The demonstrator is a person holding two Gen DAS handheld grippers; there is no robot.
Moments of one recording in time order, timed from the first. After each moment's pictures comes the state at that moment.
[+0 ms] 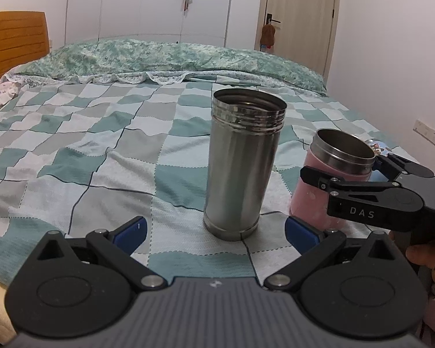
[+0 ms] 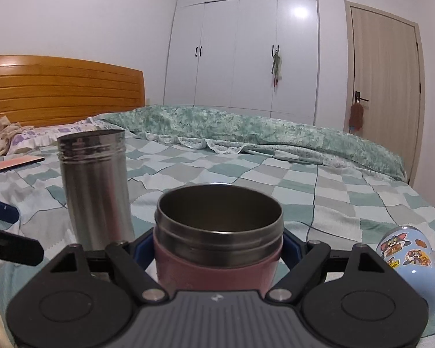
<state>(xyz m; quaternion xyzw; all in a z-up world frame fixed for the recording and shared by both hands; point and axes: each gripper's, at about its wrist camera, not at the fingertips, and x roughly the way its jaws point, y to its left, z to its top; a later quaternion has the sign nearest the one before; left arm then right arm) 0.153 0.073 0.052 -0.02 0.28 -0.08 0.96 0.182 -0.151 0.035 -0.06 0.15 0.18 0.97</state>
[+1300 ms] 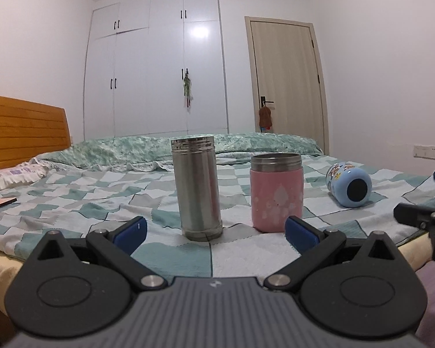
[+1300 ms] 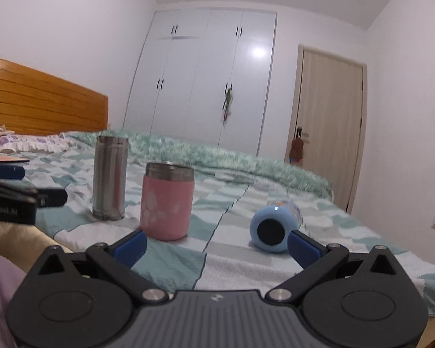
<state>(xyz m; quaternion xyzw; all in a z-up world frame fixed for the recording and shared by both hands) 0.012 0.004 0.006 0.04 0.06 -0.03 1.00 -0.033 -0.231 0.012 -0.08 0.06 0.07 0.99</state>
